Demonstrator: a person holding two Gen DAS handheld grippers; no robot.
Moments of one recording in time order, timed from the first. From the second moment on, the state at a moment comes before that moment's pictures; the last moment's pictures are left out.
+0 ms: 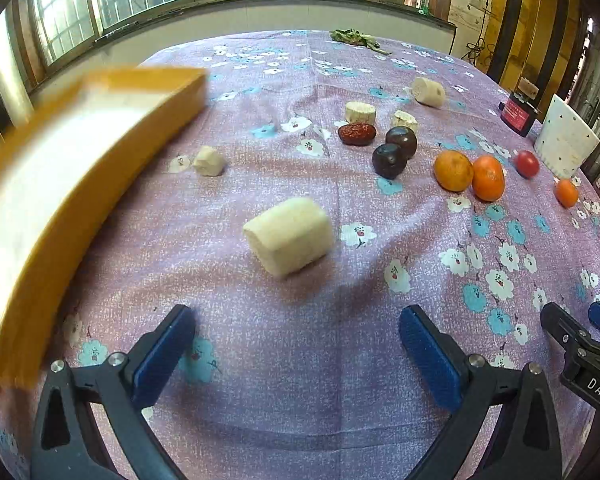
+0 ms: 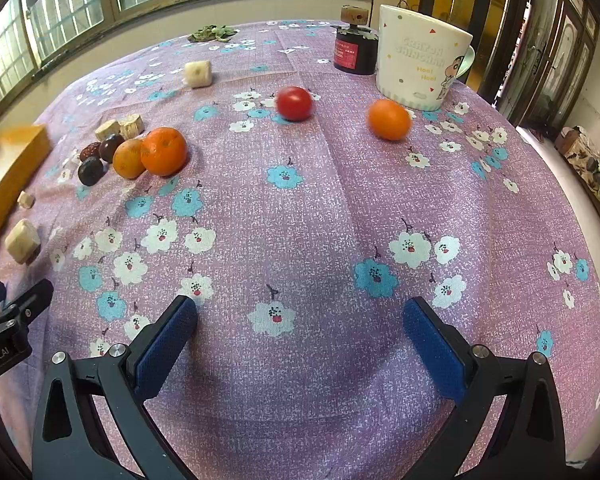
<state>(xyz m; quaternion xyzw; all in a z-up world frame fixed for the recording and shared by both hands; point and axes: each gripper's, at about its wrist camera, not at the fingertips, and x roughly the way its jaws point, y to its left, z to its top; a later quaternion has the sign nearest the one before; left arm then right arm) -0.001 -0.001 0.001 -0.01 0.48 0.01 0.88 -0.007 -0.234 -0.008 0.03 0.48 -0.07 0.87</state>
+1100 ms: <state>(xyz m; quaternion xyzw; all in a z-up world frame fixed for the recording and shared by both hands) 0.003 -0.001 0.000 -0.02 0.48 0.02 0.88 -0.007 -0.234 -0.008 0.03 0.48 -0.07 0.87</state>
